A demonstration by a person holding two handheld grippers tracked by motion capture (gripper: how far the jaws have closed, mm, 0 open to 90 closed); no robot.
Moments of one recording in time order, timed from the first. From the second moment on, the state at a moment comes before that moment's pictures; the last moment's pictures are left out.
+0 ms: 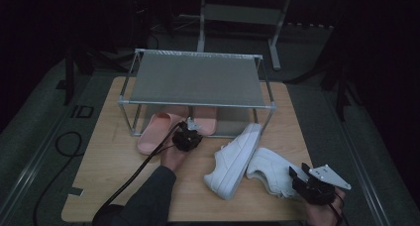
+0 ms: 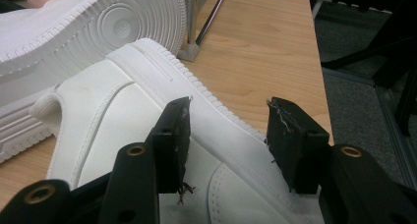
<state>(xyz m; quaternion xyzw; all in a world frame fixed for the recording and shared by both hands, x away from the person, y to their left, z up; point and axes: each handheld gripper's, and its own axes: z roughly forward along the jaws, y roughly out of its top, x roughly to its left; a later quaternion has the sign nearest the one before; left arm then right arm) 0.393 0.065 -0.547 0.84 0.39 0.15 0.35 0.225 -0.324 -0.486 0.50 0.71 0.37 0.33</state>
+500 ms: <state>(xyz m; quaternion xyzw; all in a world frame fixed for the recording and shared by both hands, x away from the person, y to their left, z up) 0.354 0.094 -0.511 0.85 0.36 0.18 0.35 0.224 -0.324 -0.486 0.50 0.71 0.37 0.32</state>
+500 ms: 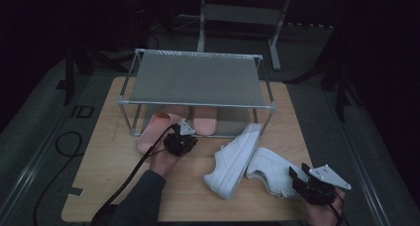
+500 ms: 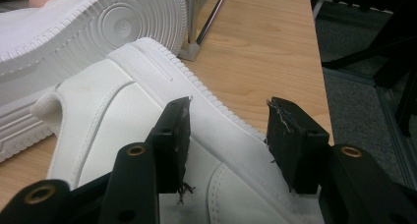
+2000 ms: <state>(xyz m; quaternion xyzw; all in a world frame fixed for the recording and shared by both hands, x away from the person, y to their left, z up) 0.293 0.240 -0.532 0.79 0.50 0.20 0.29 0.225 -0.323 -0.486 0.51 0.71 0.36 0.32</state>
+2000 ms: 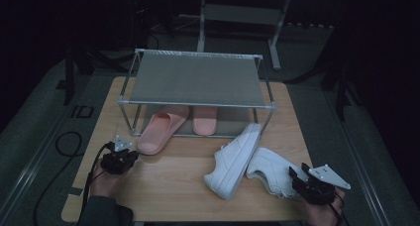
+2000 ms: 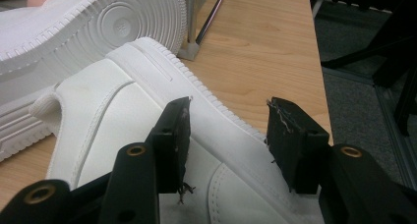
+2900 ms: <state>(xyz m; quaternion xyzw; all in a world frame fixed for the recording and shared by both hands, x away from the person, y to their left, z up) 0.342 0.194 -0.532 0.81 0.47 0.19 0.29 0.225 -0.323 -0.486 0.50 0.71 0.36 0.33</state>
